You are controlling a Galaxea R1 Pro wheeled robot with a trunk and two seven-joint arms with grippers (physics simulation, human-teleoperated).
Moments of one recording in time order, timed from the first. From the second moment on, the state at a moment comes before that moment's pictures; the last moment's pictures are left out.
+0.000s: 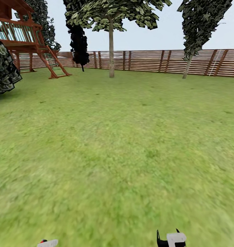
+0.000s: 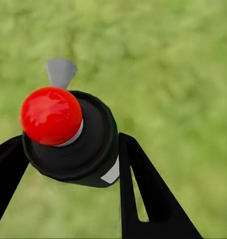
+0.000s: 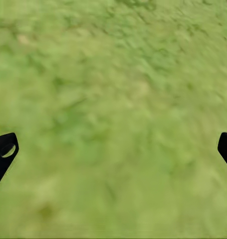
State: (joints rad) left arm -0.34 0.15 -0.45 -0.06 0.63 -0.56 0.03; right arm -0.37 0.02 -0.36 -0.03 0.70 -0.75 -0.42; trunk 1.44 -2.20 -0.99
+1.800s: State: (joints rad) left arm -0.34 0.15 -0.45 -0.06 0.63 -0.56 0.03; right arm -0.37 0.02 -0.36 -0.03 0.70 -0.75 -0.42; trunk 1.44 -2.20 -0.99
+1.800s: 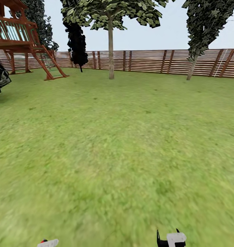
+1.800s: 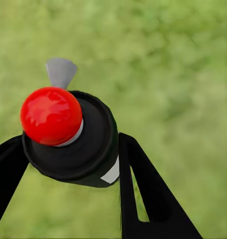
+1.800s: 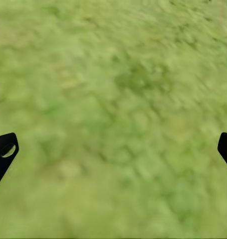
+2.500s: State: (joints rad) left arm -0.34 0.15 -0.45 -0.06 0.63 -0.56 0.03; right arm -0.37 0.02 -0.36 -0.03 0.70 -0.75 -0.42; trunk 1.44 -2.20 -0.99
